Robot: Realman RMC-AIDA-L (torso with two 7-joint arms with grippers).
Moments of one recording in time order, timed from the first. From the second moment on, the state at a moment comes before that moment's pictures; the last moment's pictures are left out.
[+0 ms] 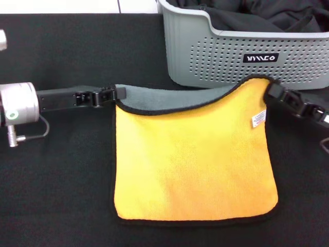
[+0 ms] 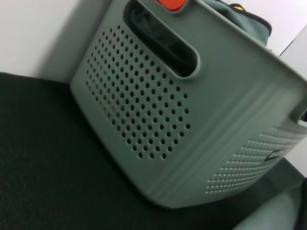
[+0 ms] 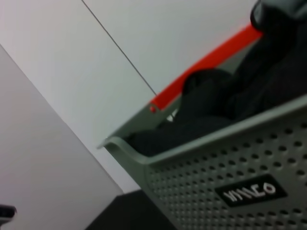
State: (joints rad) left arm -0.53 -1.96 0.88 0.48 1.79 1.35 -1.77; right arm 0.42 2.01 -1.25 -0.35 2.09 1.31 -1.74
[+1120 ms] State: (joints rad) left arm -0.54 -2.00 0.87 0.42 1.75 1.30 -1.90; right arm 0.47 2.01 -1.26 -0.29 2.08 1.25 -1.71
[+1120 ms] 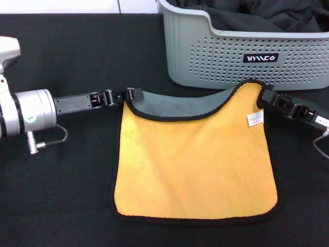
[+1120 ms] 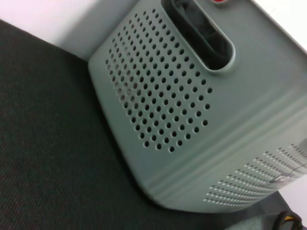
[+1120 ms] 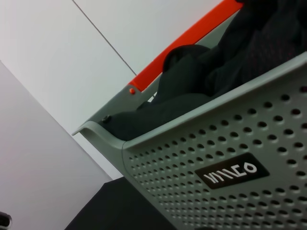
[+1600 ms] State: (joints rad) left arm -0.53 -2.01 0.86 0.35 1.61 1.33 -1.91; right arm 0.47 2.01 -1.26 -0.27 2.08 1.24 -1.70
